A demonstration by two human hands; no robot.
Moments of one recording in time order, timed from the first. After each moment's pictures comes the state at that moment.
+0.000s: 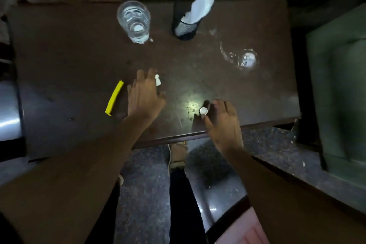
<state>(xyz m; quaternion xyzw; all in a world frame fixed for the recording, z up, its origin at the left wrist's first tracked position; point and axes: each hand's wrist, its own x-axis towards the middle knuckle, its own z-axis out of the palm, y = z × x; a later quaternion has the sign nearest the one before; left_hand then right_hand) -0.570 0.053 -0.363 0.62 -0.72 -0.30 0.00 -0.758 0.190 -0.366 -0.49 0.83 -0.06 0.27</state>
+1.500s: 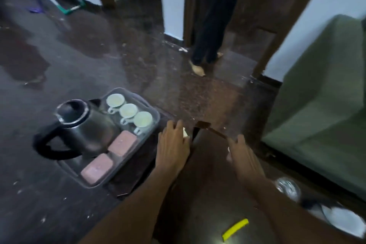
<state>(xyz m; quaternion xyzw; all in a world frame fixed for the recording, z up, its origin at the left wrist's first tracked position) -0.226 -0.064 -0.208 0.81 -0.52 -0.16 0.23 -0.429 -0.125 -0.214 -0.81 0.57 0.07 0.16</state>
